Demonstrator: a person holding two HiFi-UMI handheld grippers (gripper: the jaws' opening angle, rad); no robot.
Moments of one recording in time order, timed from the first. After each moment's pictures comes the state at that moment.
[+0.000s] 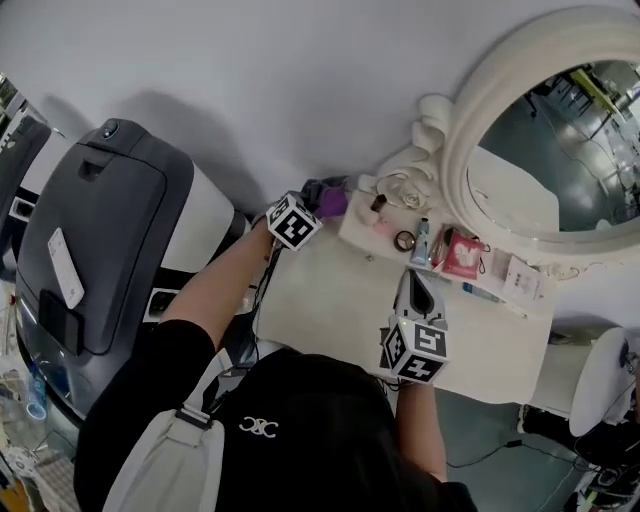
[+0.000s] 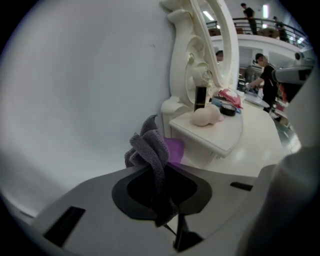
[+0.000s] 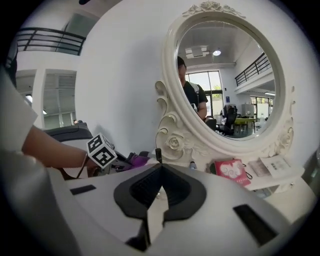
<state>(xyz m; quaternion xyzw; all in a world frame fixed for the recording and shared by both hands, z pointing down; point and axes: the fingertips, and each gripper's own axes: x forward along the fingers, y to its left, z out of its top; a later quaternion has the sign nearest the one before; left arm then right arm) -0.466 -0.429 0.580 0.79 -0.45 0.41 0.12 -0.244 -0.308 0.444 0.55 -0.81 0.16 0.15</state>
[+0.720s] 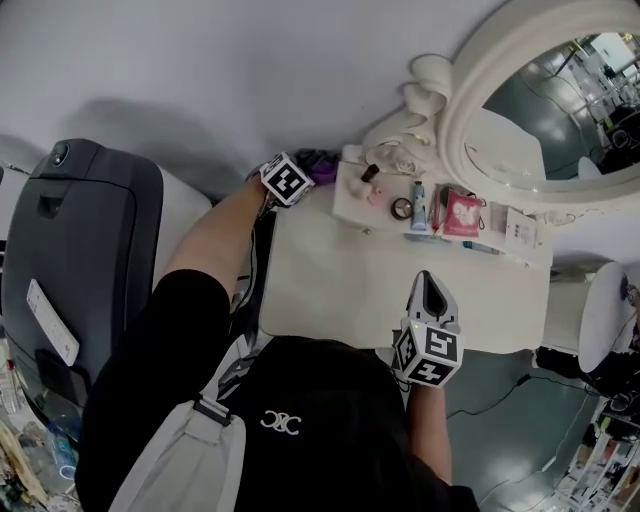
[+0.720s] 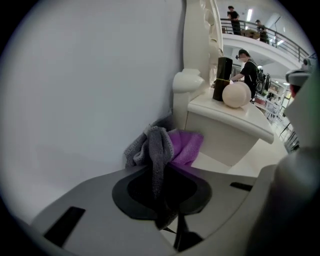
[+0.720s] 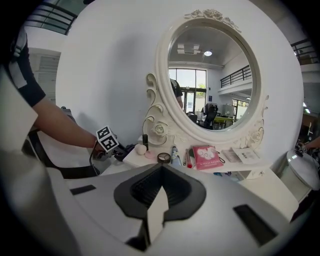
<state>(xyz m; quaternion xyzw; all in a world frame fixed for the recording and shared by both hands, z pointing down) -0.457 -0.495 0.633 0.83 -0.34 0.43 0.11 -0.217 -0.262 0.463 0.63 -0.73 0.16 0.21</state>
